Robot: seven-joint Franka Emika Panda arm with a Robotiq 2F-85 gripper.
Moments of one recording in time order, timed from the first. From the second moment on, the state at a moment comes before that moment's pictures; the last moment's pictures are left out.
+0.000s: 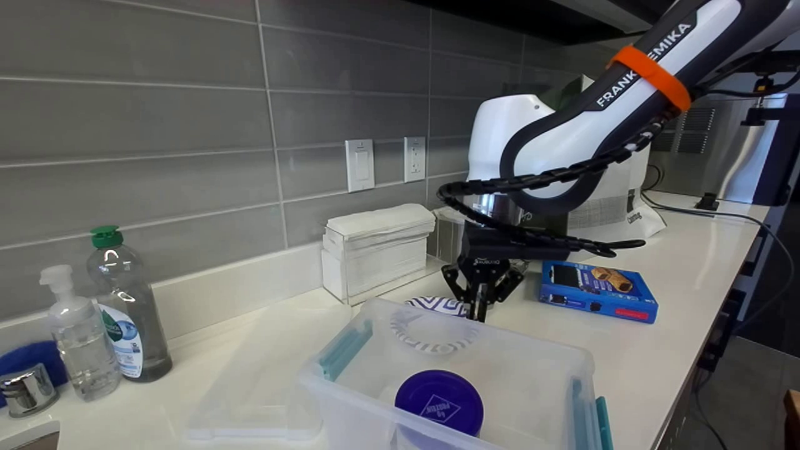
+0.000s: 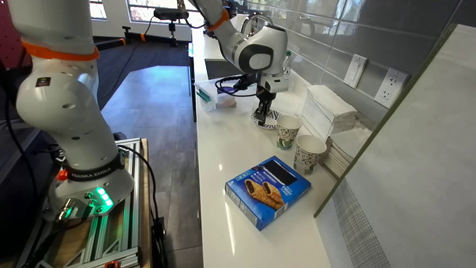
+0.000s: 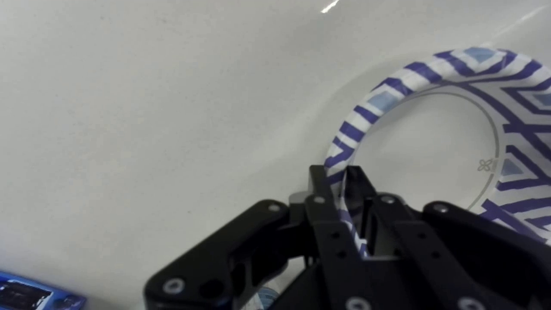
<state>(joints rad) 0.09 0.19 0.03 -2.24 0.03 2.50 0.88</state>
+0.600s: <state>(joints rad) 0.09 0.19 0.03 -2.24 0.02 2.50 0.88</state>
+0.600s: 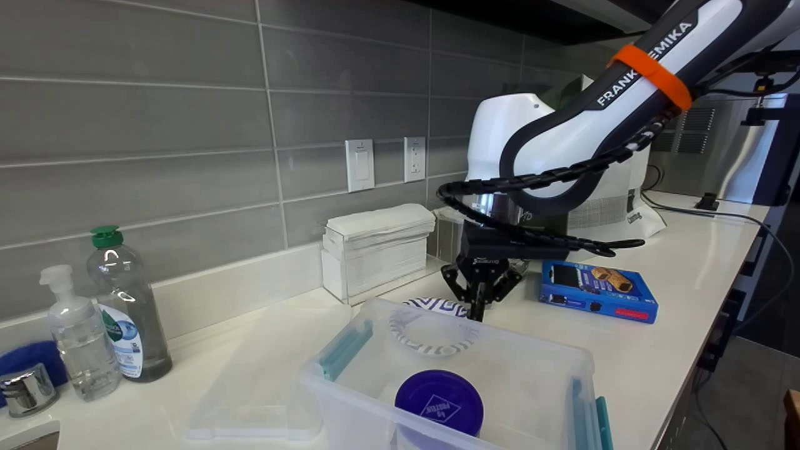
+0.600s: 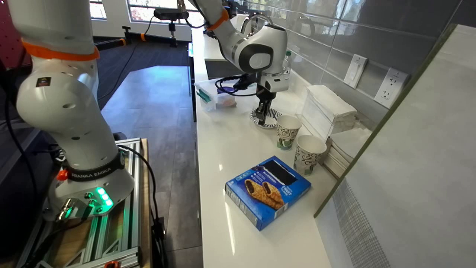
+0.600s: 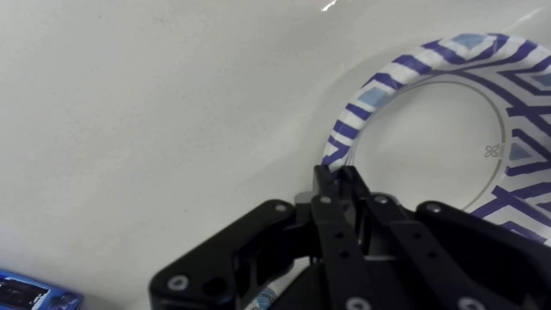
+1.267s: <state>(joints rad) 0.10 0.19 0.03 -2.24 0.02 2.50 0.88</state>
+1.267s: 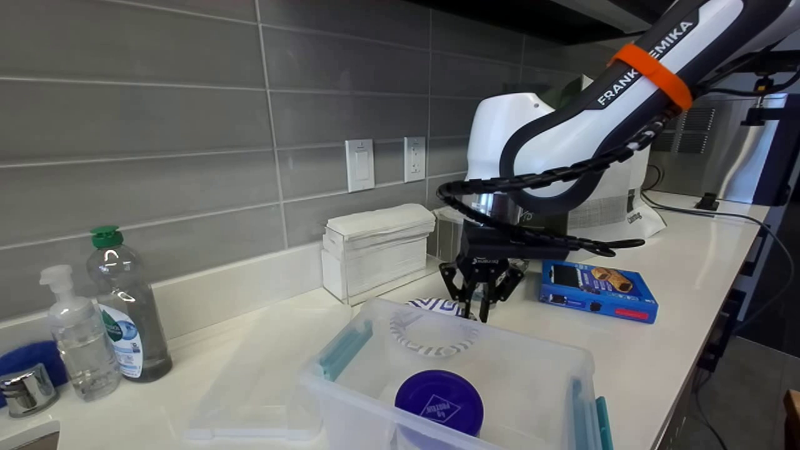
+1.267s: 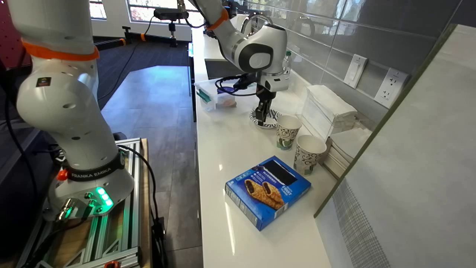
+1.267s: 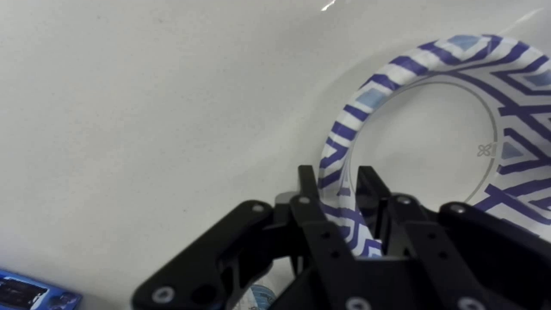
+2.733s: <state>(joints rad) 0.10 0.18 0.03 -2.23 0.02 2.50 0.88</state>
